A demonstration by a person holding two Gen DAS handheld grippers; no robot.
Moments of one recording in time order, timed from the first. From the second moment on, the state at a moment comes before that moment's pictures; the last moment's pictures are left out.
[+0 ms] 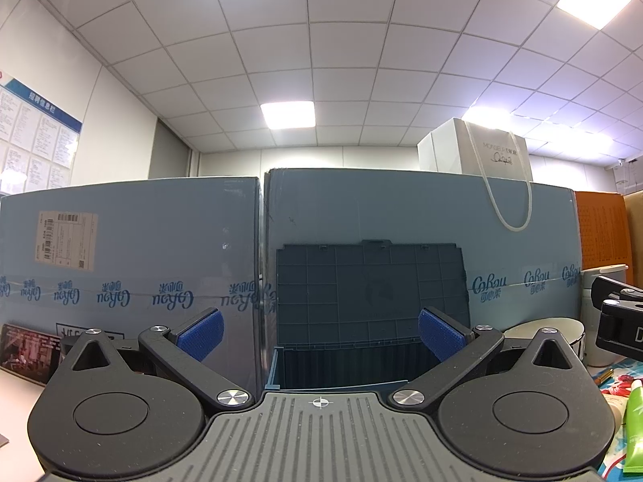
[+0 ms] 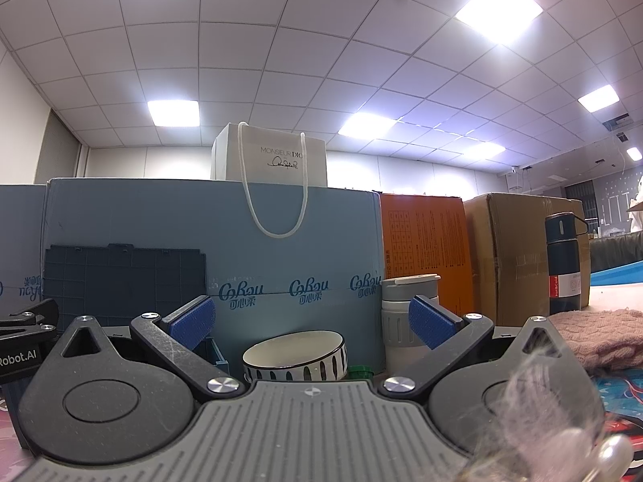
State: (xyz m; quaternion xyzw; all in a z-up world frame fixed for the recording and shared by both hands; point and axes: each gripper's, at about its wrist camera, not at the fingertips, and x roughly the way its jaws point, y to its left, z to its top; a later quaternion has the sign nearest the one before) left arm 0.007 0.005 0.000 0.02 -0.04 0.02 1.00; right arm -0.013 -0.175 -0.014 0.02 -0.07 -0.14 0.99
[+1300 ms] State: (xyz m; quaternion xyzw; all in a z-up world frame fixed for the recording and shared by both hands) left arm 0.012 0.008 0.001 0.00 -0.02 -0.03 1.00; right arm -0.011 -0.176 -0.012 0.03 -0.04 -0.12 0.99
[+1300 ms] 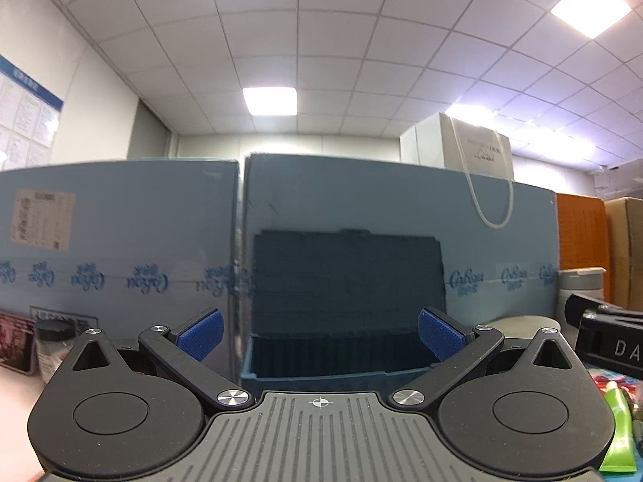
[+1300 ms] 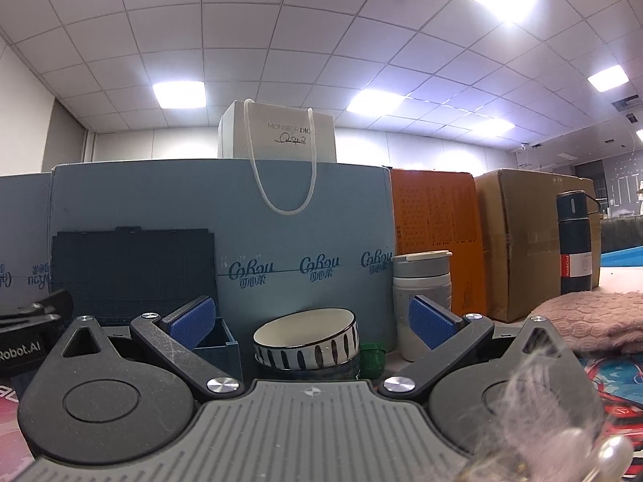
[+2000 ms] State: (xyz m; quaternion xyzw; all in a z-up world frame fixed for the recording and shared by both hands) left arm 0.028 0.000 0.018 -0.03 0.16 -0.23 0.96; right arm -0.047 -0.238 0.010 0.17 0.12 -0.14 0.97
